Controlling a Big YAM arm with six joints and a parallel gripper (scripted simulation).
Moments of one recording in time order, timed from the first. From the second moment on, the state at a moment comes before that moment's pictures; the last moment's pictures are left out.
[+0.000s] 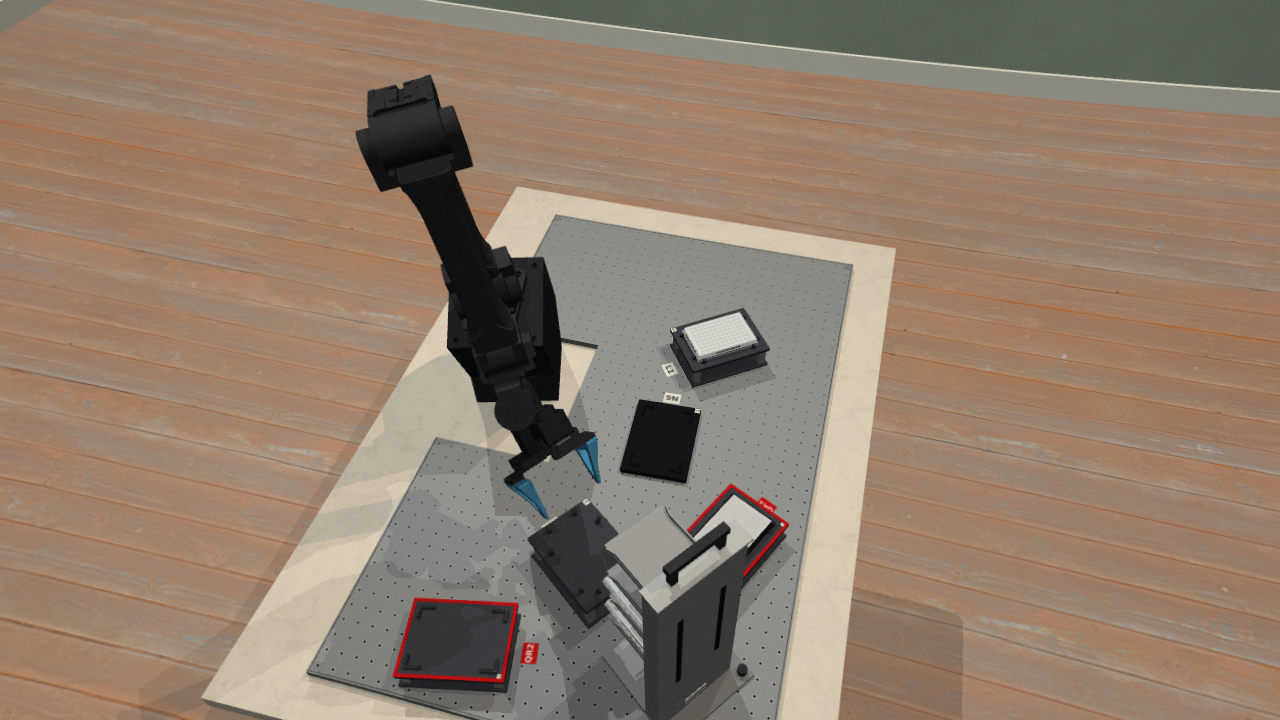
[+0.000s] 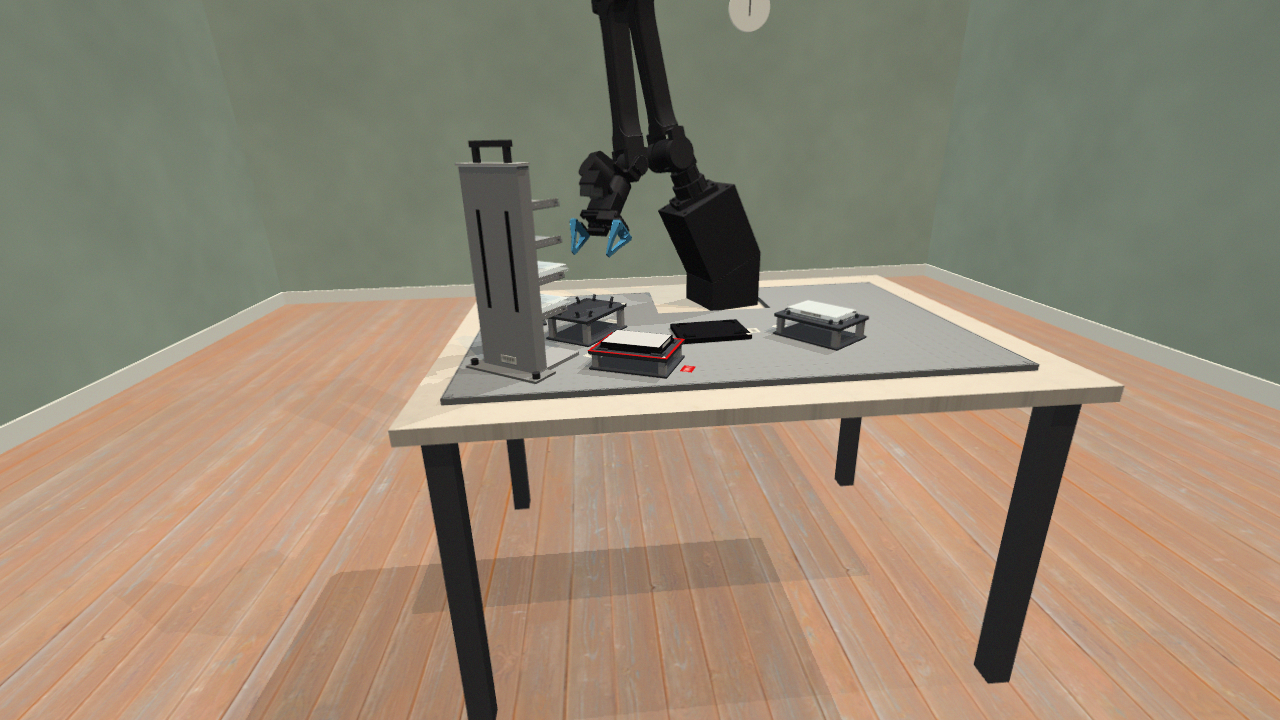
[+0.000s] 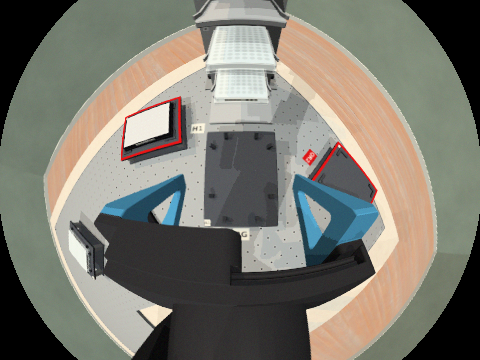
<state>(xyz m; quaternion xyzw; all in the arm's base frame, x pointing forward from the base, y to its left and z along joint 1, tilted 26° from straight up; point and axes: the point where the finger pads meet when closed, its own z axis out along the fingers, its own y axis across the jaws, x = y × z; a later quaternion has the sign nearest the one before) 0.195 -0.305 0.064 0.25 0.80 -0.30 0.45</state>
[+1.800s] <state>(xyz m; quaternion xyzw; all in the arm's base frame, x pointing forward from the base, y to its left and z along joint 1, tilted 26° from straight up) 0.243 -0.347 0.086 0.24 0.79 -0.31 0.46</state>
